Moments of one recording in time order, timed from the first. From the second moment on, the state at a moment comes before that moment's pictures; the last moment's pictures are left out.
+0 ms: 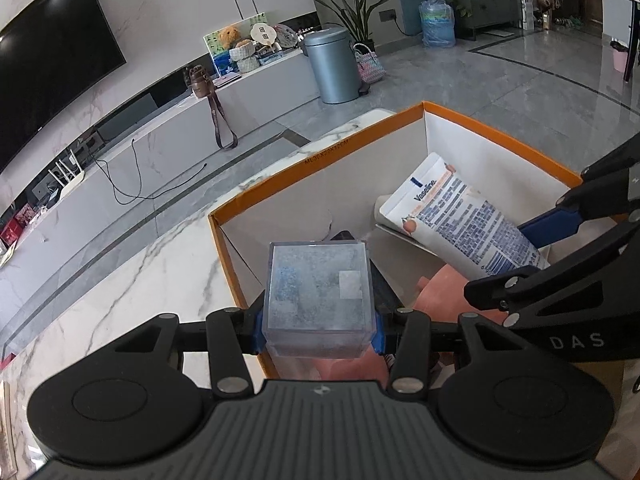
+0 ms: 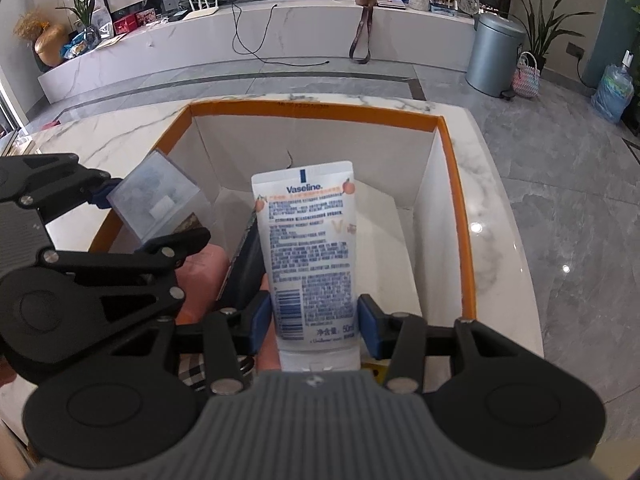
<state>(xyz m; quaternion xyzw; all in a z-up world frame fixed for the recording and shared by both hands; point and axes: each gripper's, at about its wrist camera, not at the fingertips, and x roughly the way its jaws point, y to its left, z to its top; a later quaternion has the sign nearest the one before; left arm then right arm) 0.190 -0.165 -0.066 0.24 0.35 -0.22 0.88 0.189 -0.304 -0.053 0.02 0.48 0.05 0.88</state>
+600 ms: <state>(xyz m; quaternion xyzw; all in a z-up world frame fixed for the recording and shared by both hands) 0.194 -0.190 -0.083 0.34 0.32 -0.19 0.86 0.186 -0.307 -0.053 0.01 0.46 0.03 0.89</state>
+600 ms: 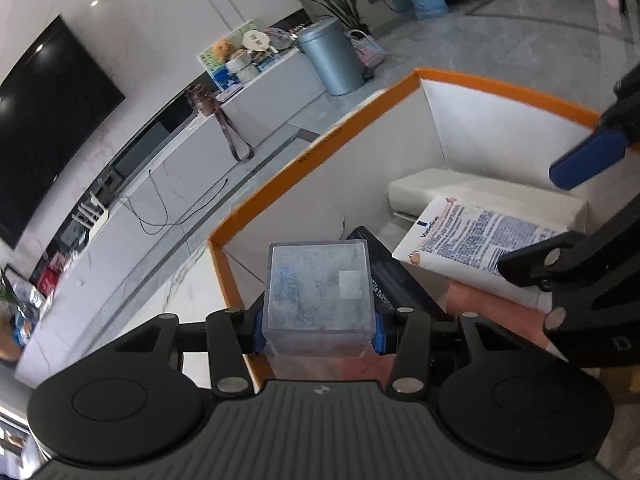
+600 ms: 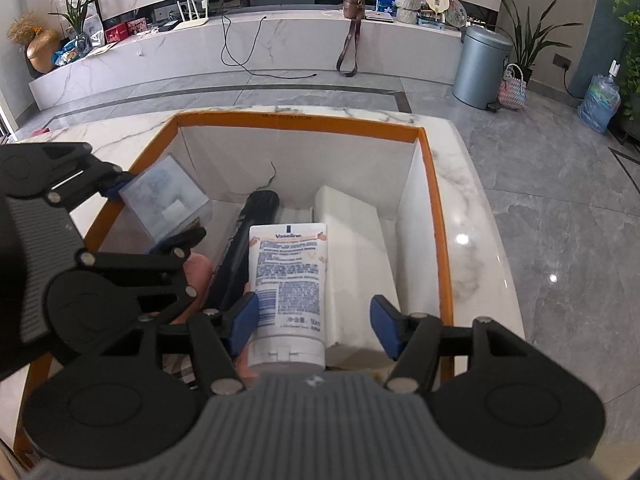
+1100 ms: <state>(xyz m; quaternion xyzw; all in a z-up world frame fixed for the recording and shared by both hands) 0.199 -0.193 -0.083 0.35 0.34 -0.20 0.85 0.184 -0.307 -0.050 0.01 0.46 0.02 0.89</state>
